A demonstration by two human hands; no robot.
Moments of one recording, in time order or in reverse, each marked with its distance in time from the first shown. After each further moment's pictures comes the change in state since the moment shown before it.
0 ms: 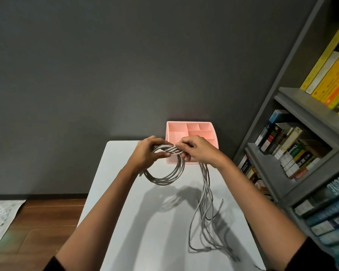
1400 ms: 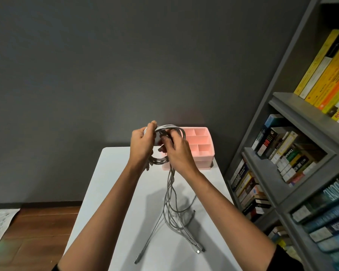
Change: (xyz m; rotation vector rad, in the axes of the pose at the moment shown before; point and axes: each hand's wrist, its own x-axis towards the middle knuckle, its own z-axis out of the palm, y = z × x) left_hand 0.023 0.056 0.002 -0.558 0.462 -0.239; right_hand 0.019 -0.022 0.039 0.223 0.456 -0.195
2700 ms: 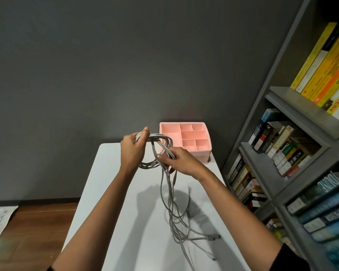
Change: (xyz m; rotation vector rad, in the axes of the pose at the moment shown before) left_hand -0.009 -0.031 -0.018 0.231 0.036 0.119; right_hand -0.017 0.035 -0.022 -0.044 -0.453 0.226
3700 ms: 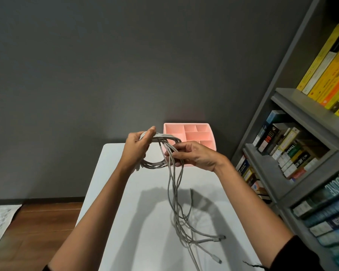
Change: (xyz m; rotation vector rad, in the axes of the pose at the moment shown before) left_hand 0.009 0.005 -0.018 -0.112 -0.225 -0.049; right_hand 0.007 -0.003 -0.035 0.457 -0.313 0.049
